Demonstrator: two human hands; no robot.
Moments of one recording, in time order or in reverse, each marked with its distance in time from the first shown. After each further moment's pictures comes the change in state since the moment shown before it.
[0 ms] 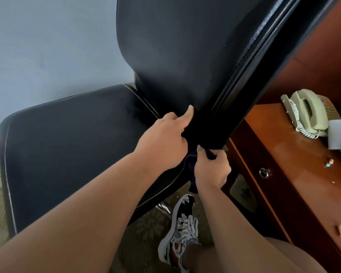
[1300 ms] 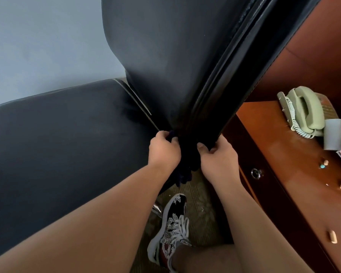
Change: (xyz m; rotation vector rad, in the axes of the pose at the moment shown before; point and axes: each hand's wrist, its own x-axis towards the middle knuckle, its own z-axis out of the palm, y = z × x) left_hand 0.039 -0.004 0.103 -0.725 0.197 -0.628; right_hand 0.037 -0.029 -0.058 -0.246 -0.361 -0.312
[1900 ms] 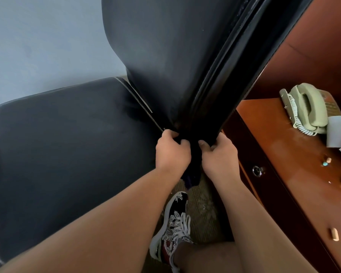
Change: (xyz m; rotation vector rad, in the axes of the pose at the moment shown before) left_hand -0.019 0.003 0.013 0.015 0.012 0.050; right_hand 0.007 0.007 0.005 -0.002 0.009 -0.011
